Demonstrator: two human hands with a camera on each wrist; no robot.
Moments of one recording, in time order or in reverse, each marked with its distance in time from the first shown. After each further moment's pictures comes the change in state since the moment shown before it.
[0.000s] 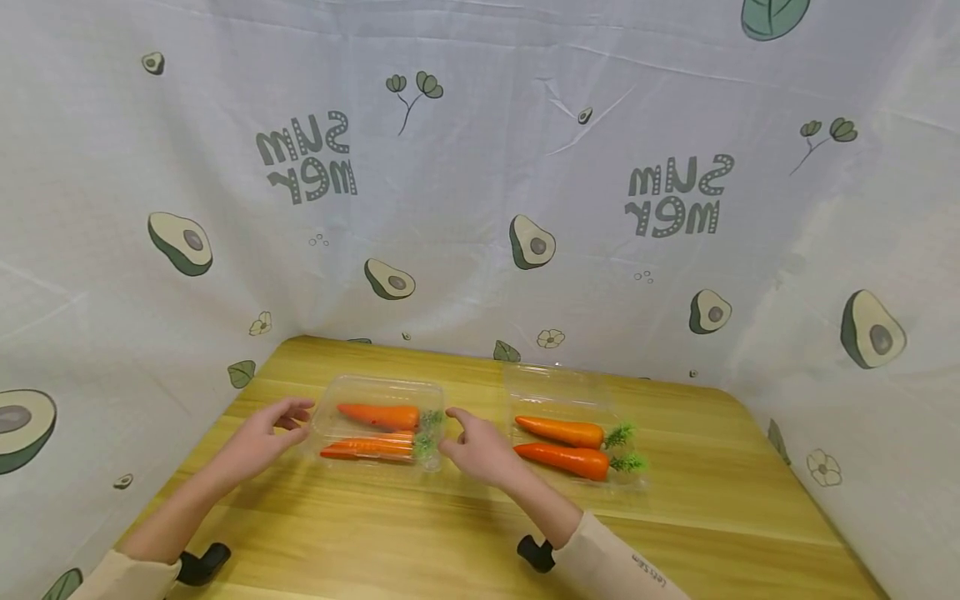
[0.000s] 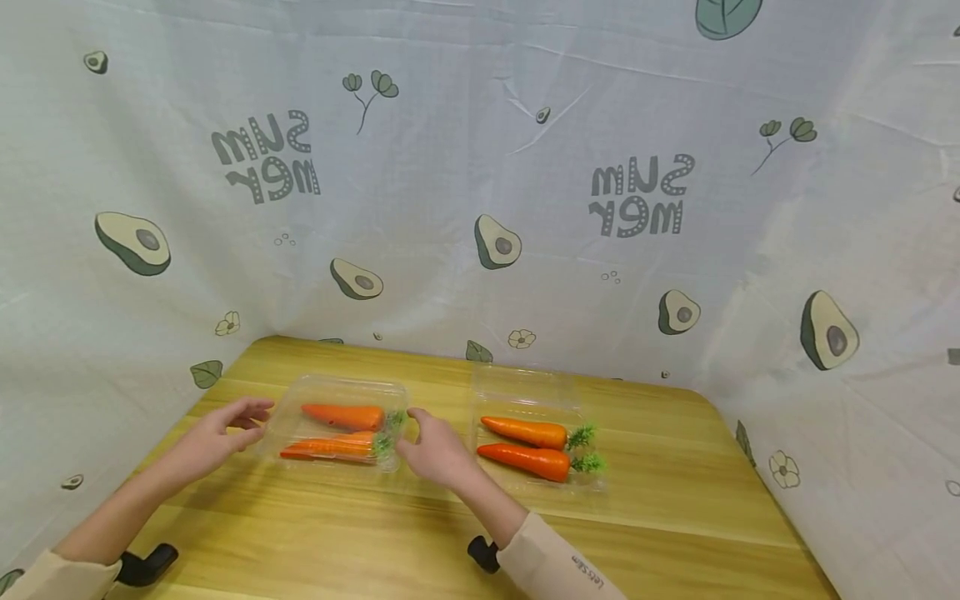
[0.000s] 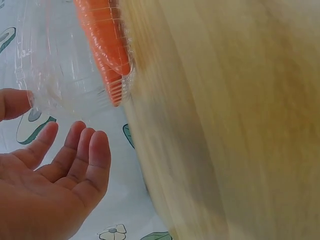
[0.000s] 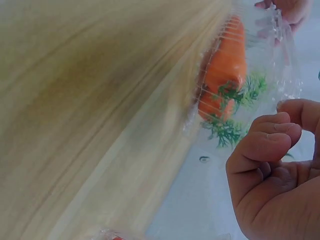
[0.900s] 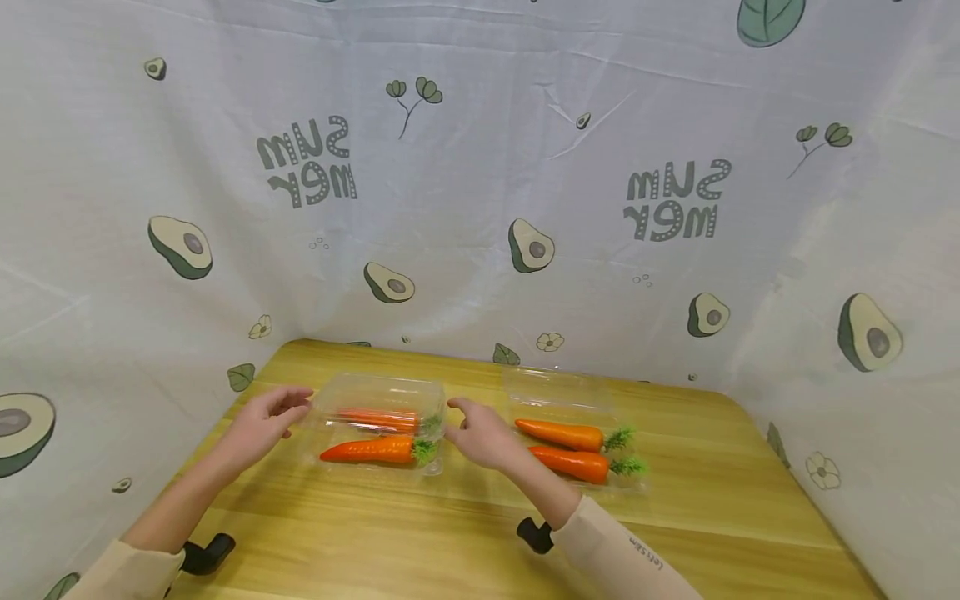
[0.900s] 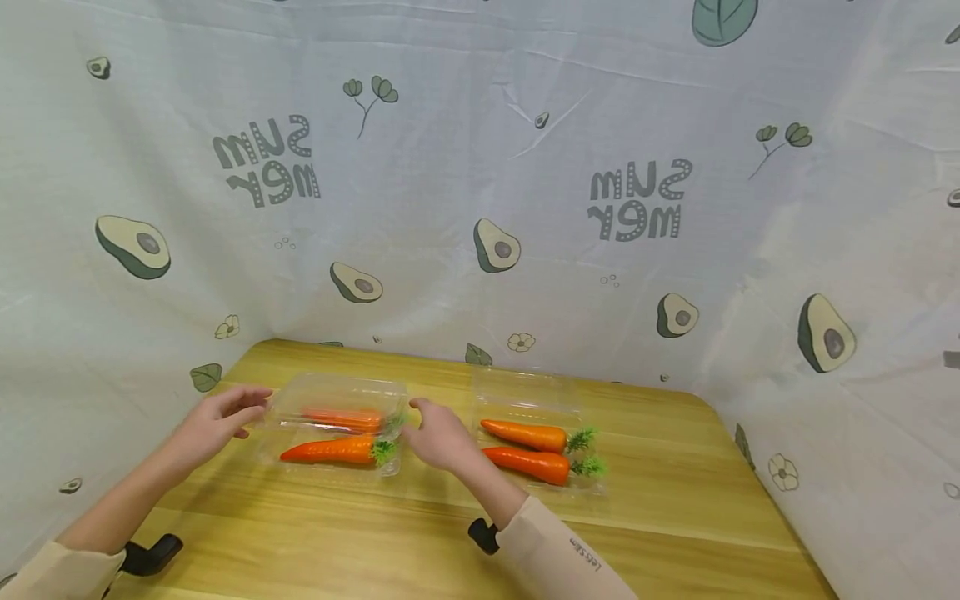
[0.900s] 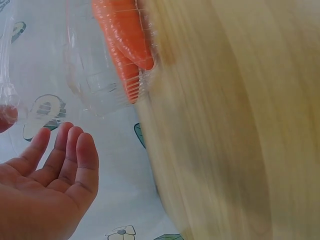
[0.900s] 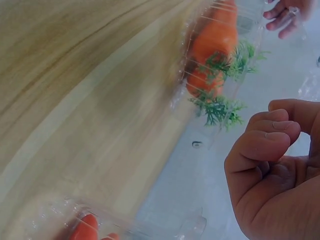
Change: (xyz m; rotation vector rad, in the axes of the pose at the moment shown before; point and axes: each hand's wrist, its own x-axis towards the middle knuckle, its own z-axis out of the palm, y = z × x) left_hand 0.013 0.007 -0.008 -0.091 0.079 -0.020; right_hand 0.011 -0.009 -0.018 -0.050 -0.007 -0.025
